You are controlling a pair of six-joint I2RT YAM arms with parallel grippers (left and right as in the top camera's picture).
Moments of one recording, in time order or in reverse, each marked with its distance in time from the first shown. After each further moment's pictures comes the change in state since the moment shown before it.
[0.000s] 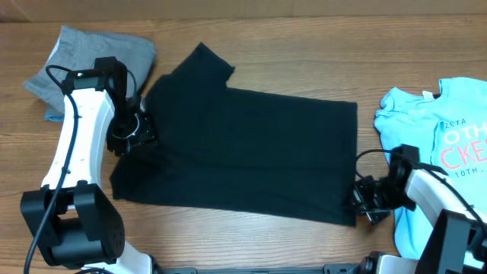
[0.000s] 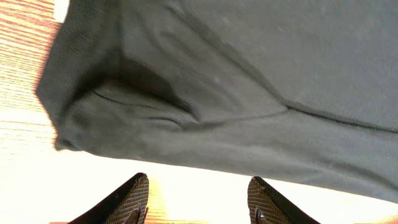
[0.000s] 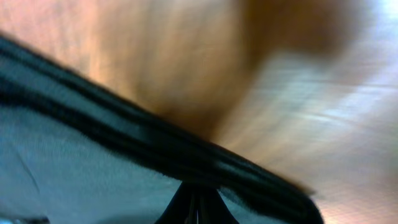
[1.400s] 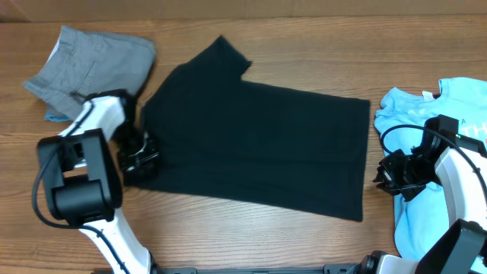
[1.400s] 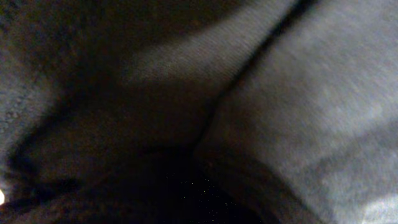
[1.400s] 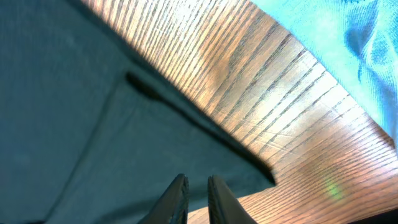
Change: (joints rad) left arm 0.074 0.295 -0.182 0.201 -0.008 -0.093; right arm -0.083 -0.017 0.338 -0.245 0.150 -0.197
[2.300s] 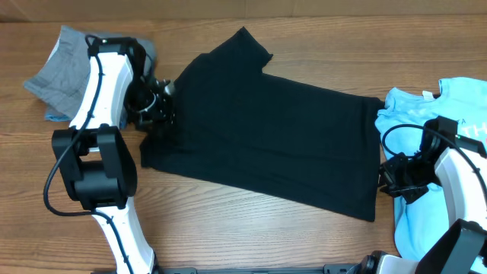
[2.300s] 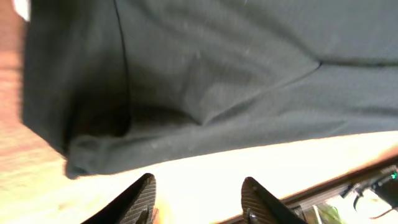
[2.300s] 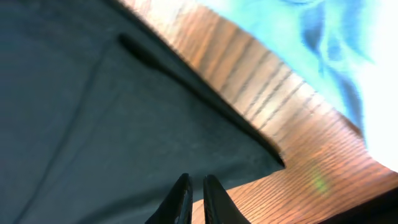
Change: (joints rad) left arm -0.127 0.097 0.535 -0.360 0.166 0.379; right arm 0.000 0.000 -0.003 -0.016 0.063 0.046
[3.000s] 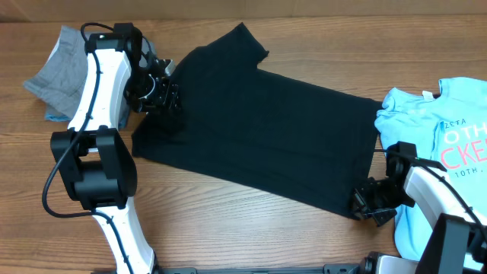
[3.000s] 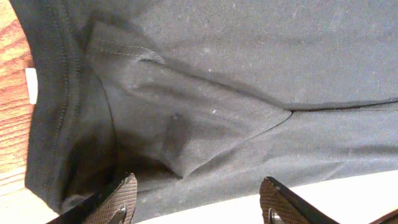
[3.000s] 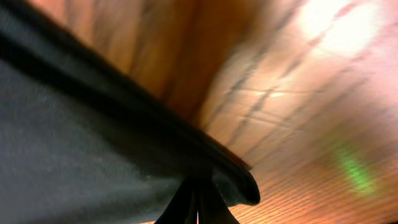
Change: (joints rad) left arm 0.000 0.000 0.078 0.185 0.010 0.073; right arm 0.142 0.003 -0.296 0.188 -0.059 0.141
